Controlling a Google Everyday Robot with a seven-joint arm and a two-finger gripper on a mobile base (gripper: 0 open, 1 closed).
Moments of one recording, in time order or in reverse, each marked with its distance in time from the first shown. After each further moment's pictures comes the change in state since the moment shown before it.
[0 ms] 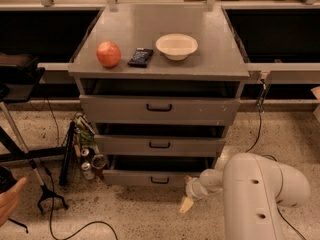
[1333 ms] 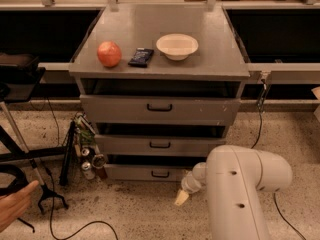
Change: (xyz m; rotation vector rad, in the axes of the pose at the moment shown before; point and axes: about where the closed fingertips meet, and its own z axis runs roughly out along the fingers) arm -0.016 -0.026 0.009 0.025 0.055 0.043
